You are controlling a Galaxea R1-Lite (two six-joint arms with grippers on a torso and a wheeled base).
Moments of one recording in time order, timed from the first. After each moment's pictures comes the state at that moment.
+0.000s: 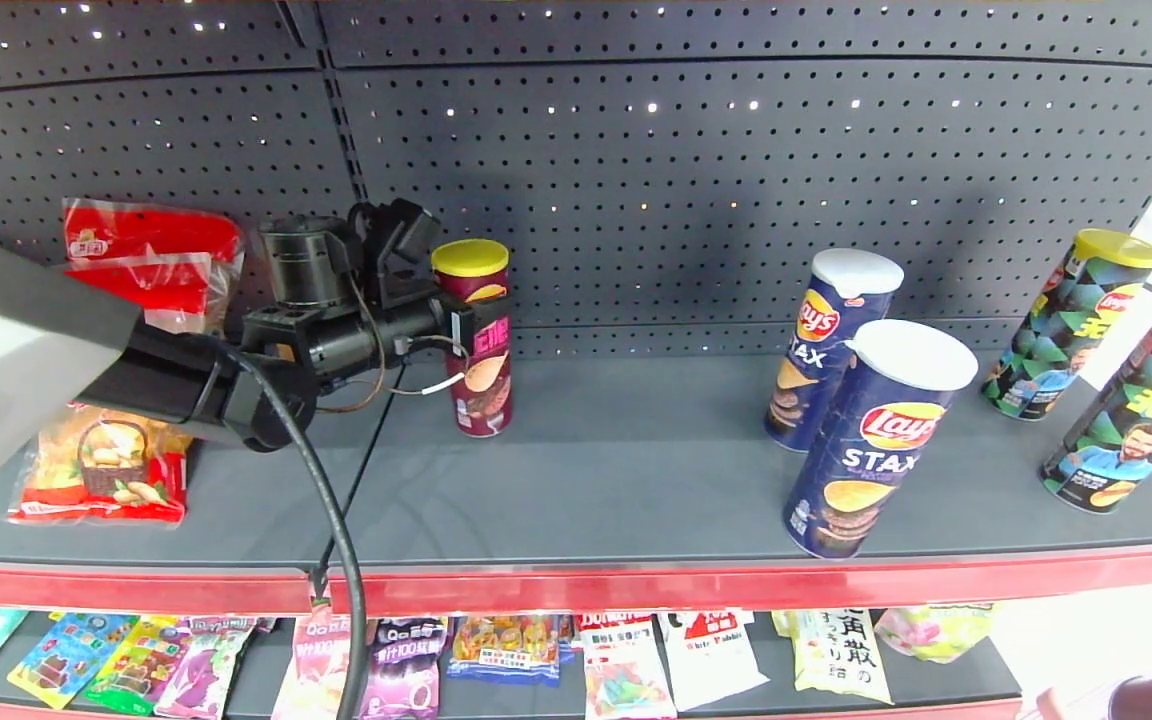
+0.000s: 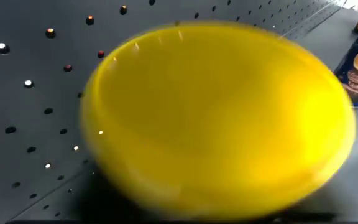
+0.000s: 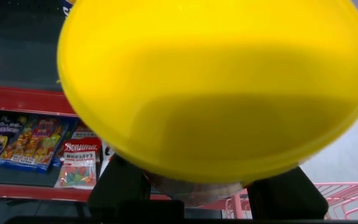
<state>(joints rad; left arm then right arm) -0.29 2.10 -1.22 -0.81 -0.44 0.10 0.06 0.18 -0.19 0.01 -0.05 -0.14</state>
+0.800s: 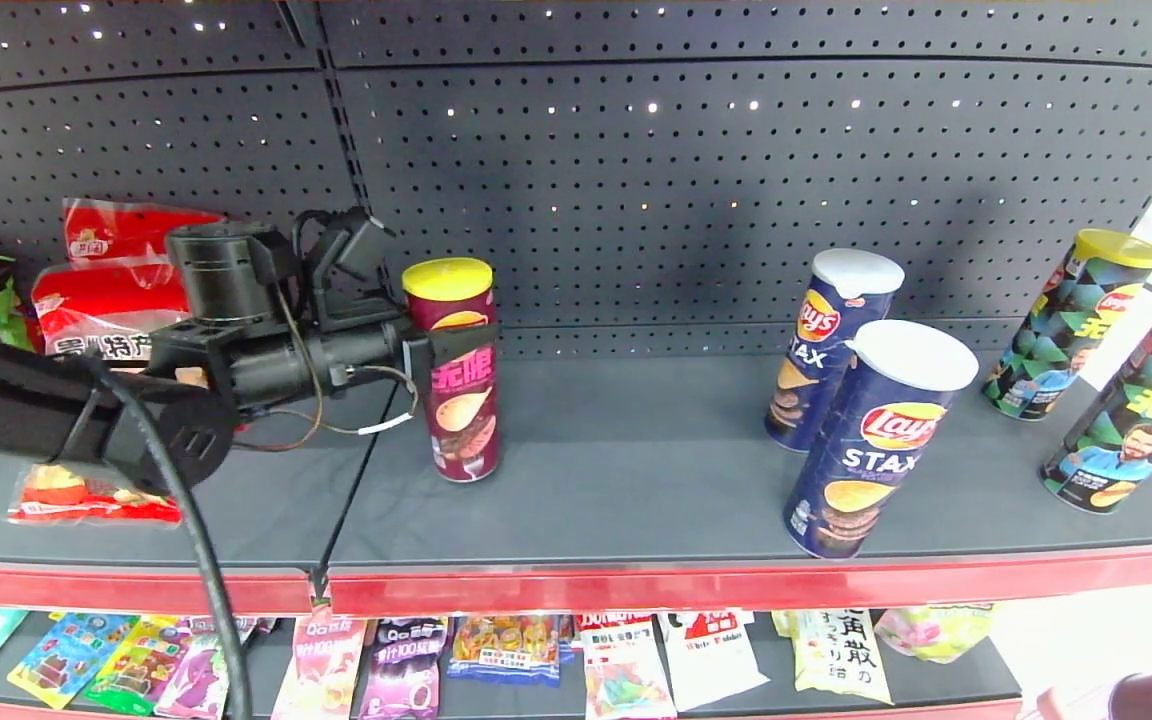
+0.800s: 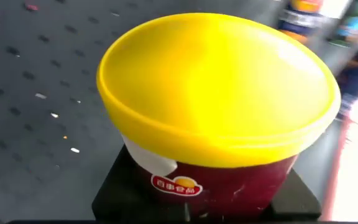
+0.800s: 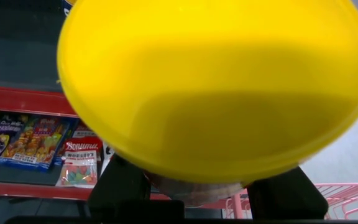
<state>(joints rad) -0.25 1.90 -0.97 -0.82 -0.68 0.08 0.06 0.21 -0.21 0.01 -0.05 -0.14</state>
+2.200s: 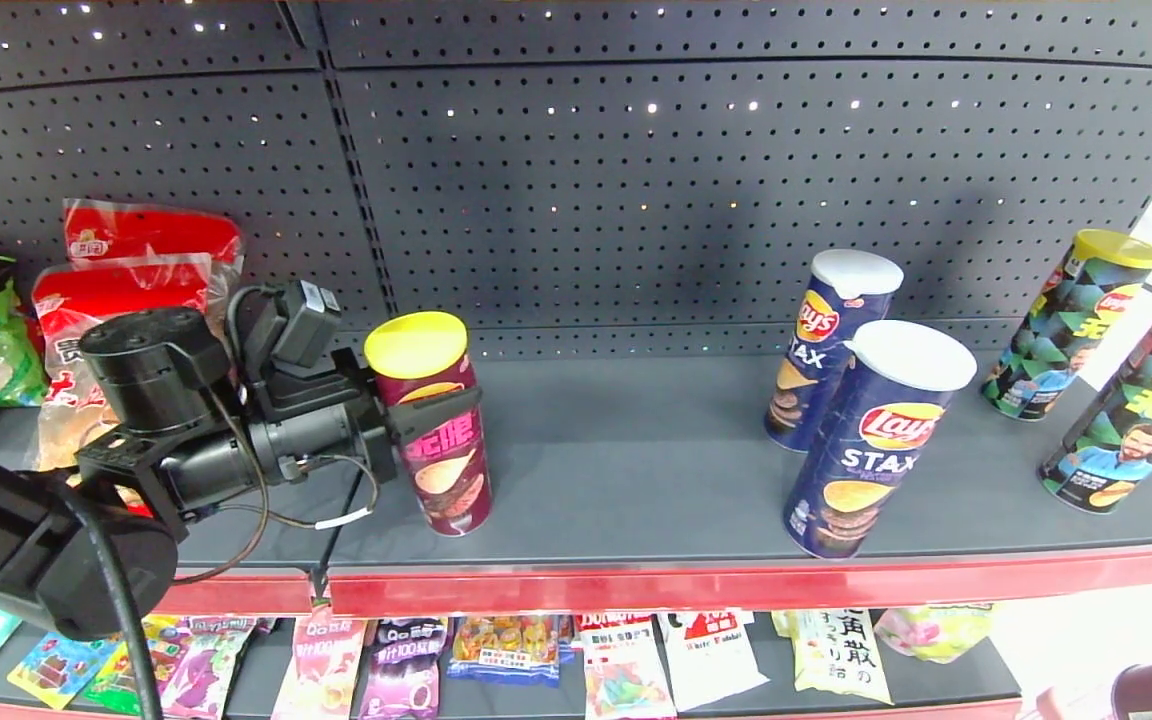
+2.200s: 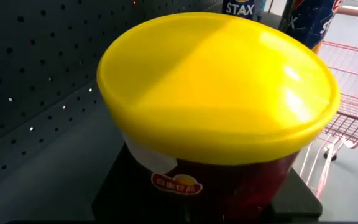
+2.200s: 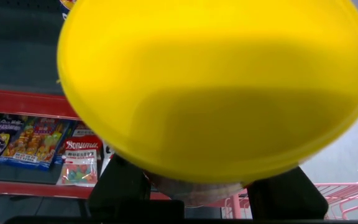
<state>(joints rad) -0.24 1.86 -0.59 -1.25 -0.77 0.08 0.07 0.27 -0.24 0.01 -0.05 -0.14</state>
